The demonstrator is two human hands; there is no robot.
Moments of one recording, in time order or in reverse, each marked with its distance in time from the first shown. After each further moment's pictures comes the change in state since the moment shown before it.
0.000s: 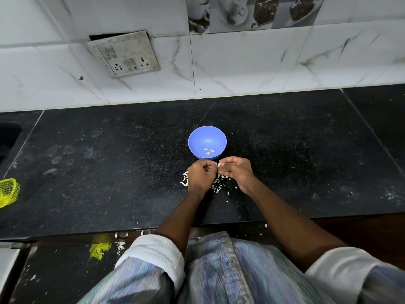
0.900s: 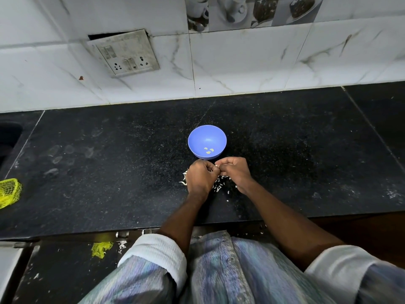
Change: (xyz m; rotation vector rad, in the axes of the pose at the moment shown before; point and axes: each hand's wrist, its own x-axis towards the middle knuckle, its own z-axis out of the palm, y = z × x) left_hand -0.003 0.007 0.002 0.289 0.053 -0.057; right_hand 0.008 0.012 0.007 -0.194 0.003 -0.089
